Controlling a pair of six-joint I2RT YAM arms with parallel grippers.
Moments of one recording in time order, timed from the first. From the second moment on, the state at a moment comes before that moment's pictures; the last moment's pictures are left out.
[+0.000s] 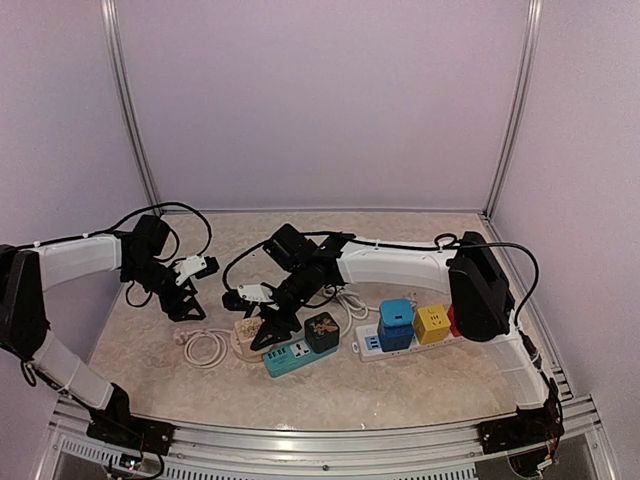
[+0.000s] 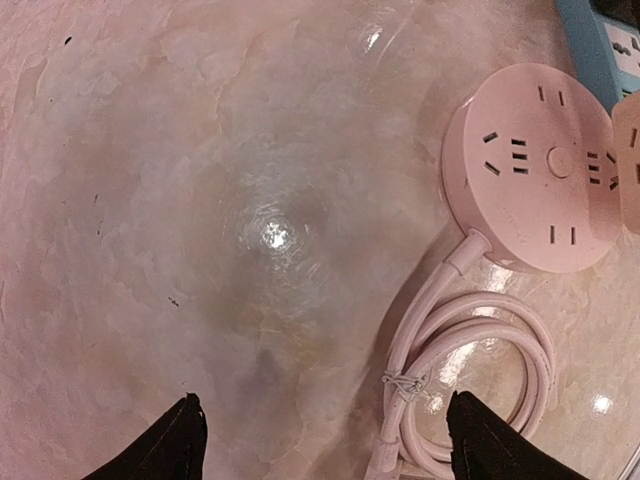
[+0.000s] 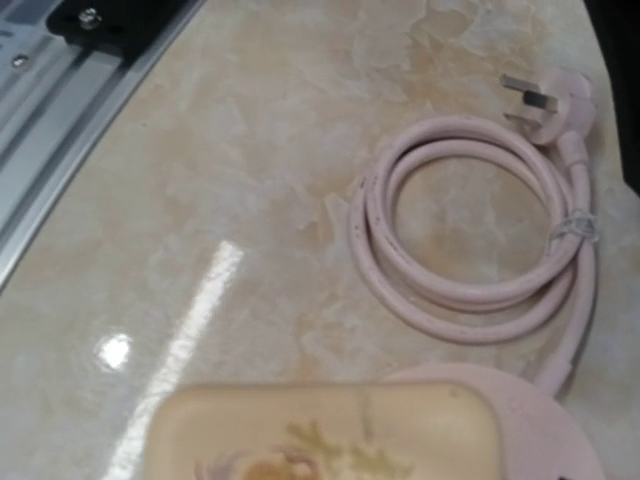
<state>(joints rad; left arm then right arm) -0.16 1.47 0.92 -0.67 0.37 0.84 1.02 2.37 2.03 -0.61 -0.69 -0.75</state>
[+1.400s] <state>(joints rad) -0.16 1.49 0.95 -0.68 0.37 0.84 1.01 2.41 2.04 -0.65 -0.60 -0.88</state>
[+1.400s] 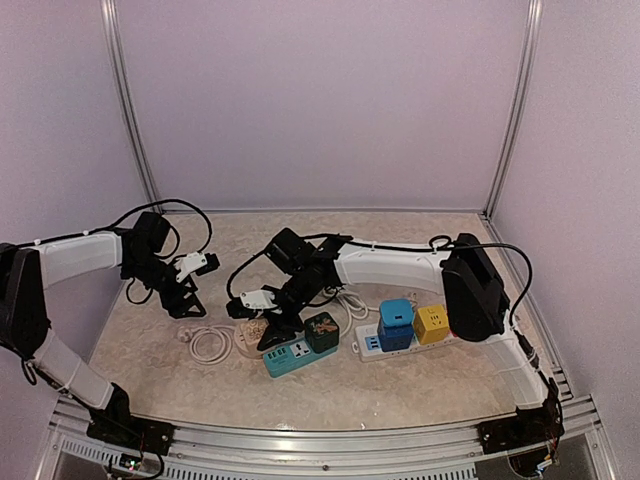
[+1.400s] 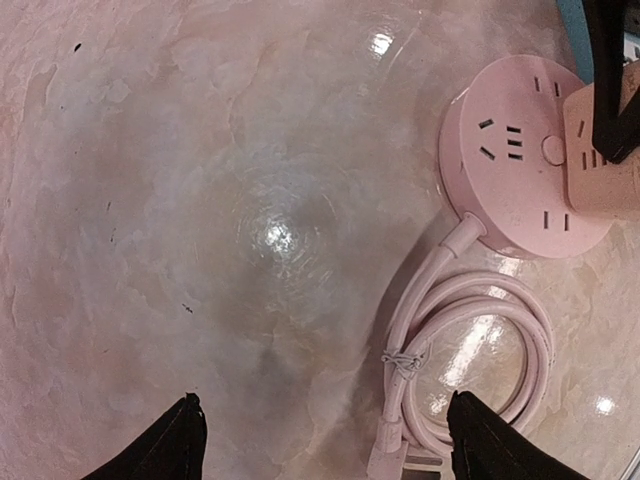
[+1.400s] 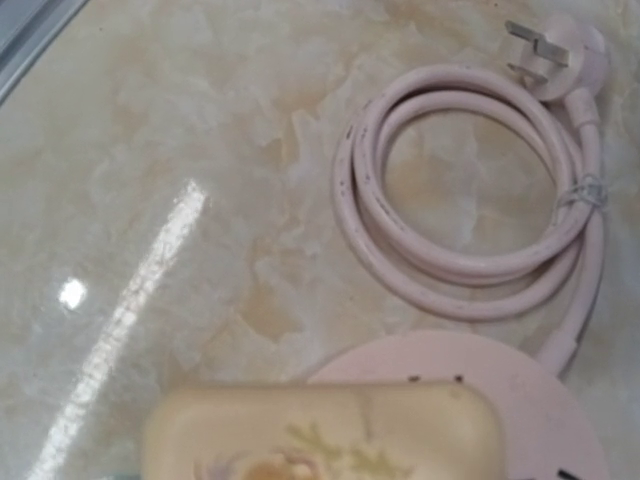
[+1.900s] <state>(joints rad) -0.16 1.49 0.96 -0.68 0.36 0.84 1.00 2.45 2.09 -0.65 -0.63 -0.84</state>
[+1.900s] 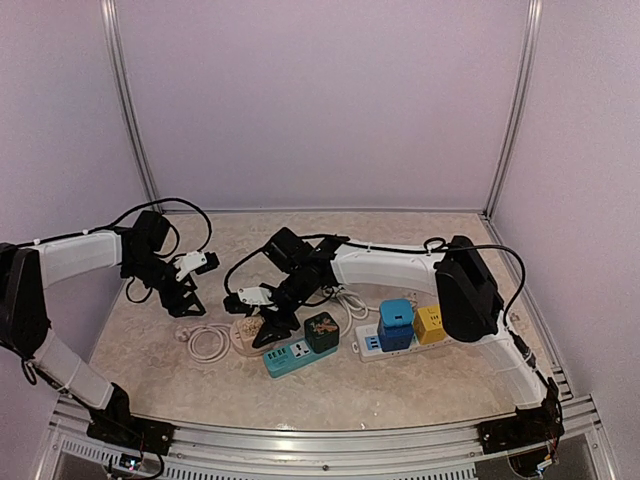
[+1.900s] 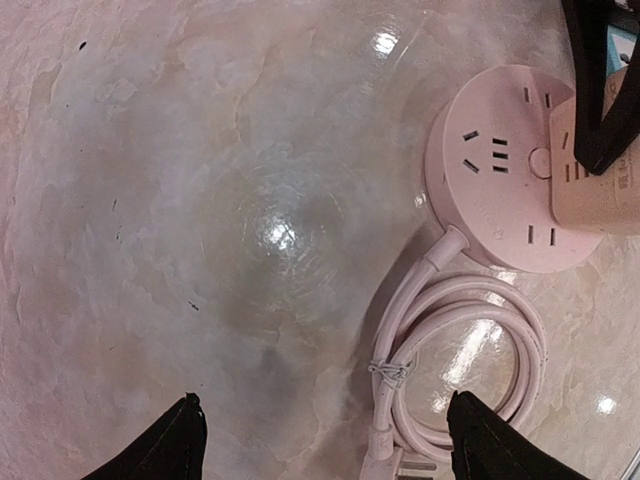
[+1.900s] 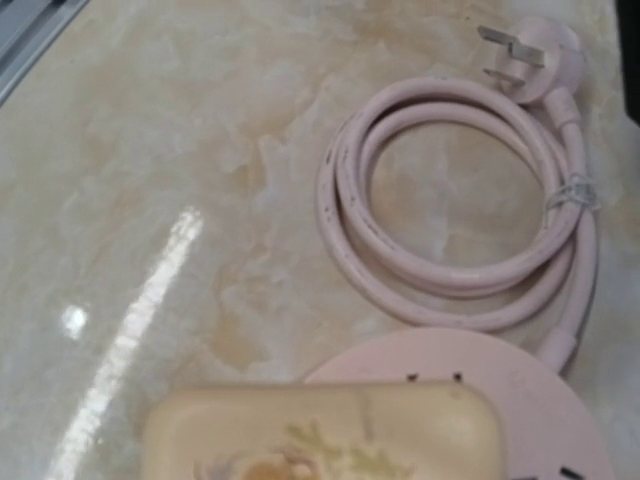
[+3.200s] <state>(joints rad) 0.18 1.27 0.92 -0.40 0.20 0.45 0.44 1.57 1.34 -0.29 0.11 0.06</state>
